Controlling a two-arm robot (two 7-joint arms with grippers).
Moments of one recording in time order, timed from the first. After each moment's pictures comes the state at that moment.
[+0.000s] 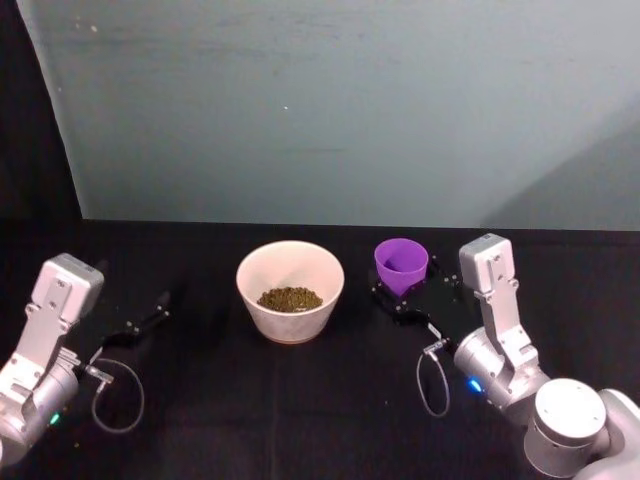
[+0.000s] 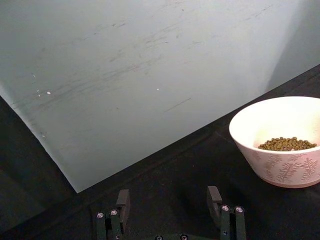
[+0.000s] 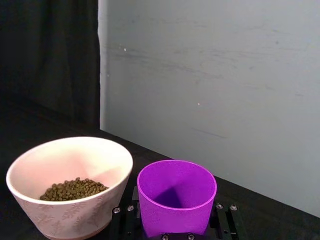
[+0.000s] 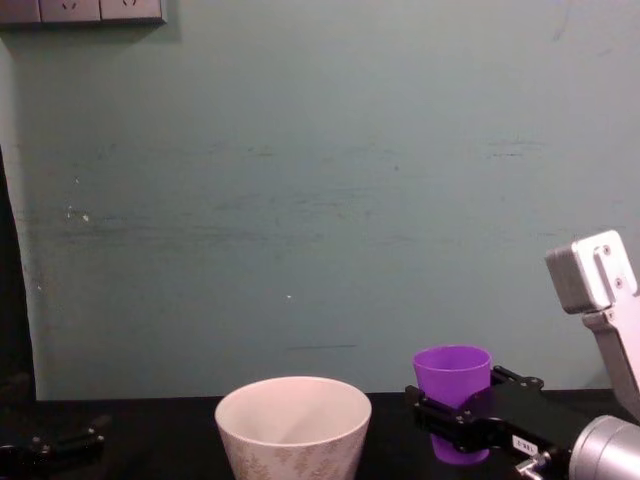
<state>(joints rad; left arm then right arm) -0.20 0.60 0.45 -1.41 -0.25 -0.12 0.03 0.43 0.12 -0.28 -0.96 0.06 -0.28 0.32</state>
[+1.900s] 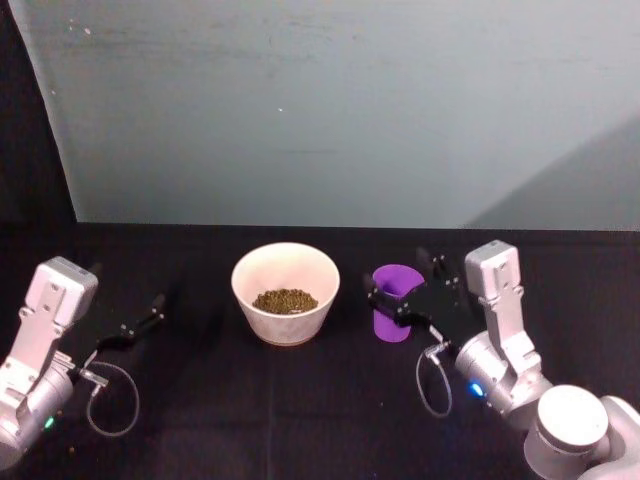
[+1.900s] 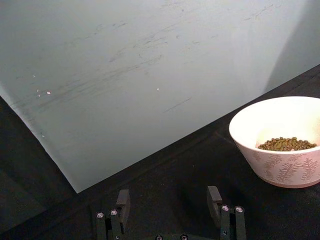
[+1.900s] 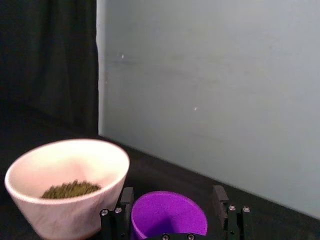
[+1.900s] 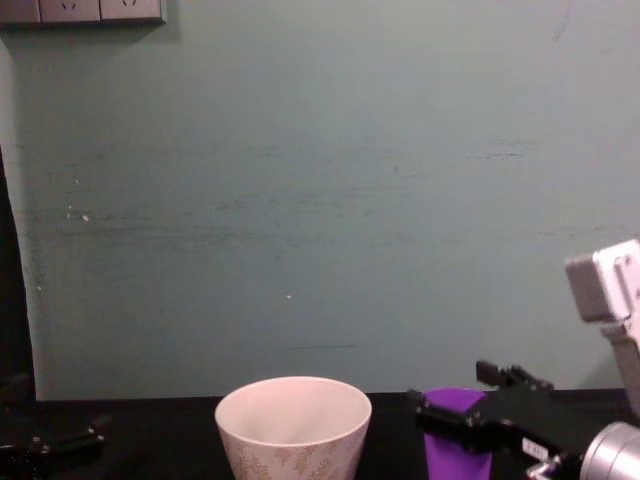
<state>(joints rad) -0.20 0.60 0.45 -1.41 -0.25 -0.12 0.03 0.42 0.13 -0.27 -0.94 0.09 -0.34 0.33</state>
